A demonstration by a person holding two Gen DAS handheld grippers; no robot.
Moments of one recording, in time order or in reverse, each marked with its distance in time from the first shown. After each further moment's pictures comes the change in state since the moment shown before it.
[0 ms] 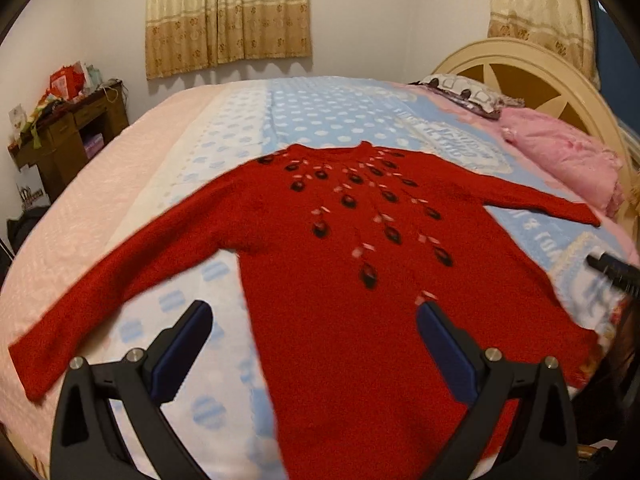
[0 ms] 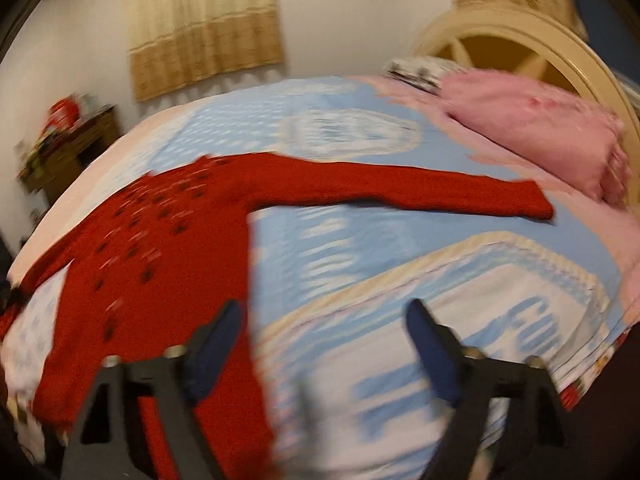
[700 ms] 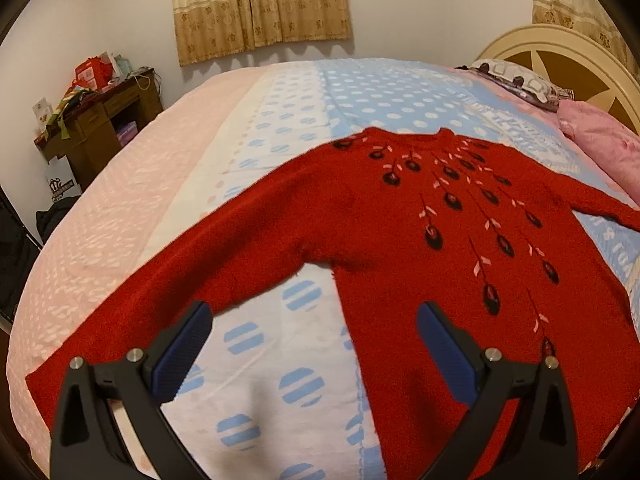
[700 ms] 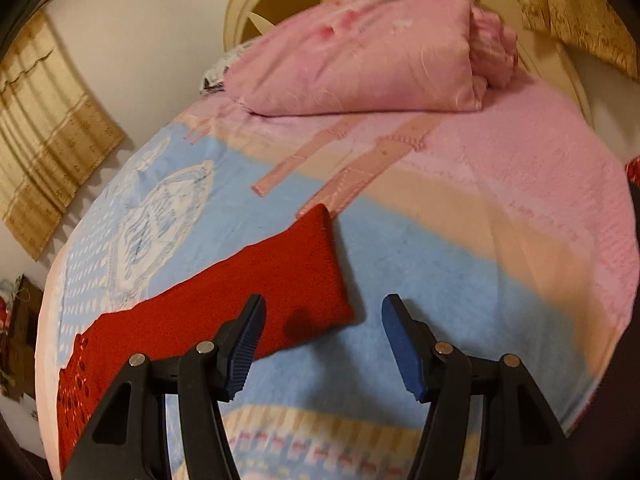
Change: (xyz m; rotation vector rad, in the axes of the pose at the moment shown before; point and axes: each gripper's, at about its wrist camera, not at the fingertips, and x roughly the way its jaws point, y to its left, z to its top) left arm 0.050 0.061 0.015 -0.026 0.061 0.131; right arm 0.068 -0.232 0.082 0.579 0.032 -0.202
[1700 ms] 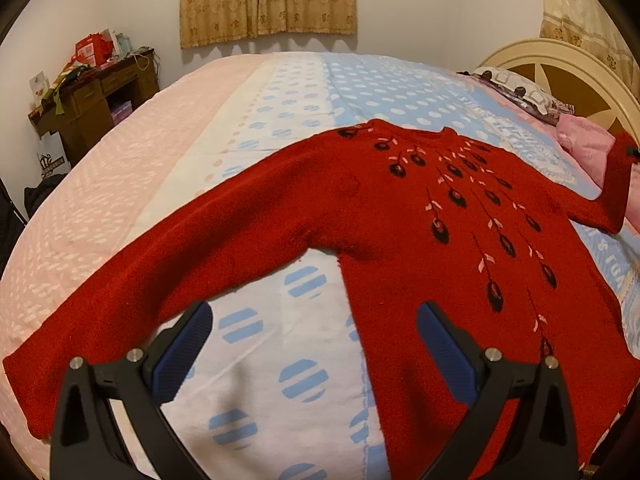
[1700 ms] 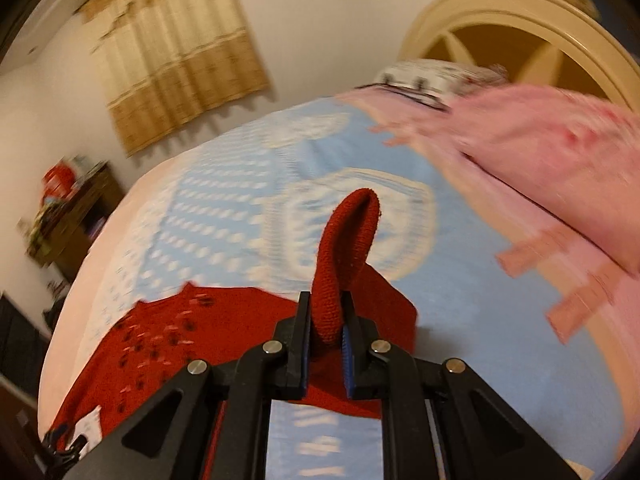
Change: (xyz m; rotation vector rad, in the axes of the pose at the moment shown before) left arm 0.013 0.017 -0.005 -0.072 0.022 -0.063; right arm -0.051 0.256 -0.005 -0.488 -0.016 0.329
